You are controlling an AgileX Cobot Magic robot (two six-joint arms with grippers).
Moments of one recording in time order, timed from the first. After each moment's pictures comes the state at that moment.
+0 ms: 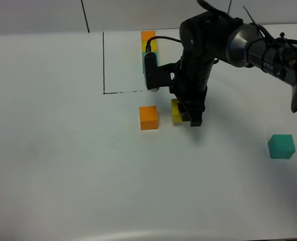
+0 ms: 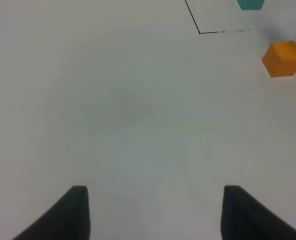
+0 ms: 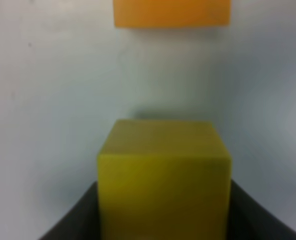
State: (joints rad) left arm -0.08 0.00 -0.51 -0.05 1.07 -0.01; right arm 0.57 2.24 -1.77 0.01 1.06 -1.10
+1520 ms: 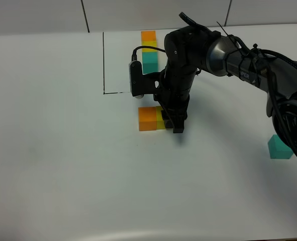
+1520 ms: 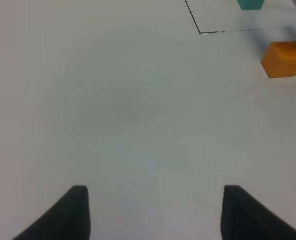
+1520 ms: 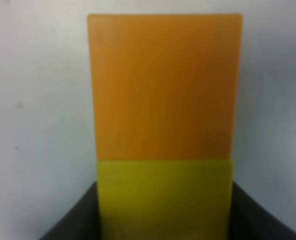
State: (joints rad) left arm -0.08 0.00 -0.51 -0.05 1.07 -0.01; right arm 0.60 2.34 -1.84 0.08 1.02 -1.10
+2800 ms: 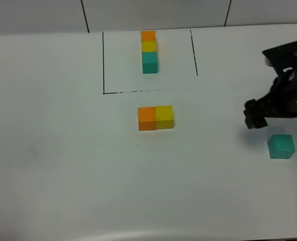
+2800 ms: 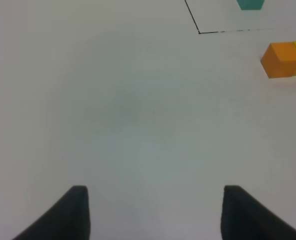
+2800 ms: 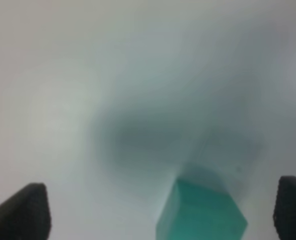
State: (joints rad) left arm -0.08 0.00 -0.51 -0.05 1.07 -0.01; right arm 0.19 1.70 -1.02 0.04 0.68 -0.14
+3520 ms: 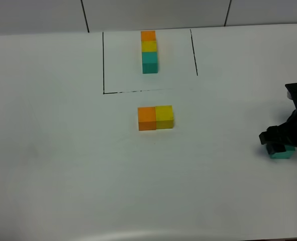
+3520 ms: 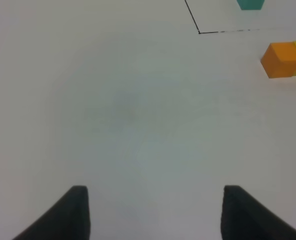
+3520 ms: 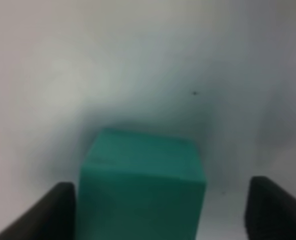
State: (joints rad) left arm -0.08 0.00 -0.51 -0.05 1.07 -0.01; right arm 0.08 1.79 -0.85 0.05 0.51 -0.11
